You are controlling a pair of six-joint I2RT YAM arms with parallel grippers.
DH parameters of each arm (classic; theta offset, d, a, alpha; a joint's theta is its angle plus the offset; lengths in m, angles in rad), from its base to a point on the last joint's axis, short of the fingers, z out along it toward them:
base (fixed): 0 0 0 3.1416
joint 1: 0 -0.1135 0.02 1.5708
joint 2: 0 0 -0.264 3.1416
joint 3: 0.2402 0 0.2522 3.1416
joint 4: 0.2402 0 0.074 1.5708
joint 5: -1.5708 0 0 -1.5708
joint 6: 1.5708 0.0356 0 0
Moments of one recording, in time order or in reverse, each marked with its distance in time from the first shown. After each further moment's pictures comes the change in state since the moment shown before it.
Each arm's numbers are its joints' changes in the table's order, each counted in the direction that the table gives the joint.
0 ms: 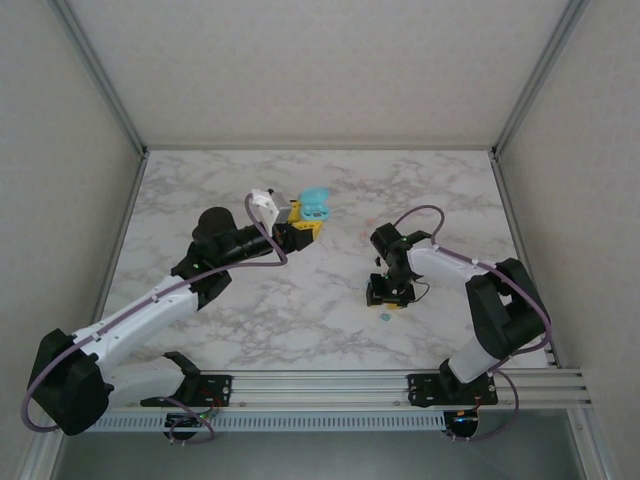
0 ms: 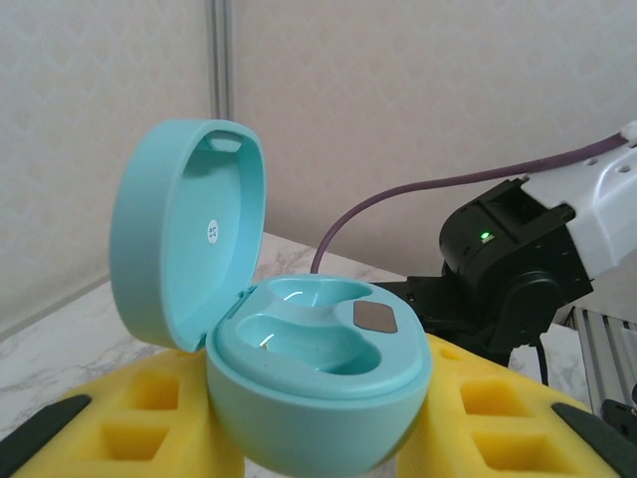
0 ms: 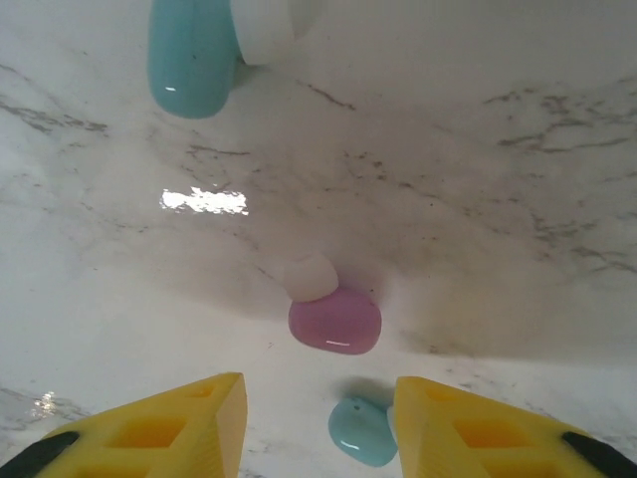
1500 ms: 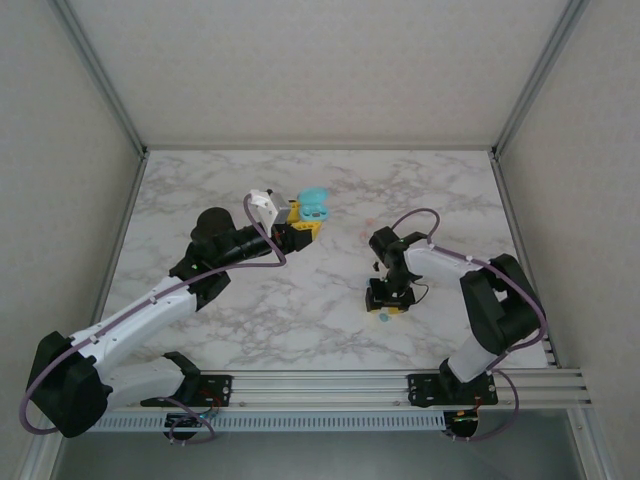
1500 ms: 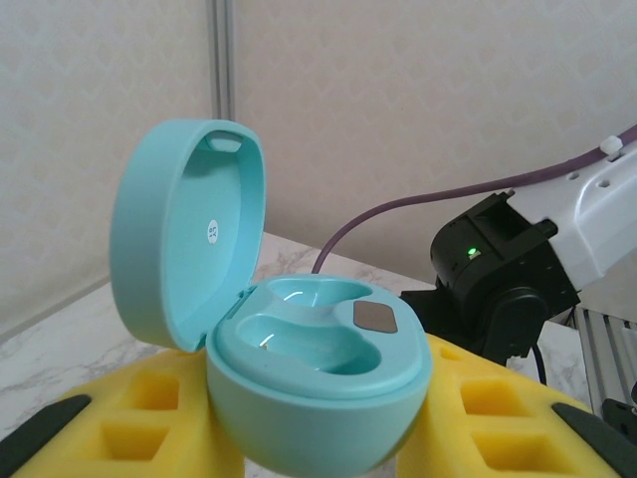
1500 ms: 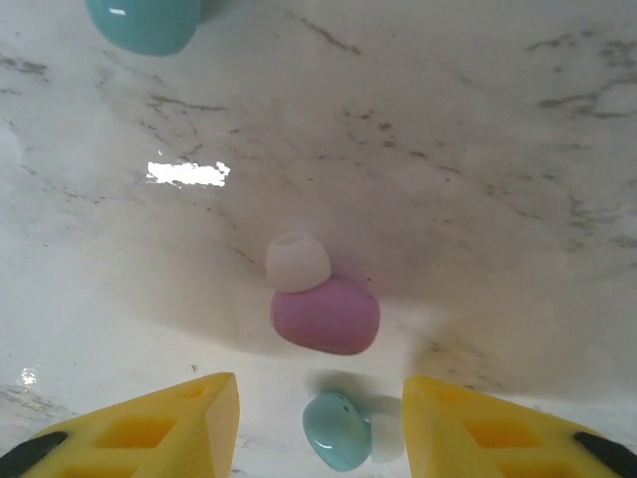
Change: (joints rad) left arm 0.000 -0.010 0.000 0.013 0.003 0.004; right arm -0.006 0.035 -0.008 0.013 0.020 -0.042
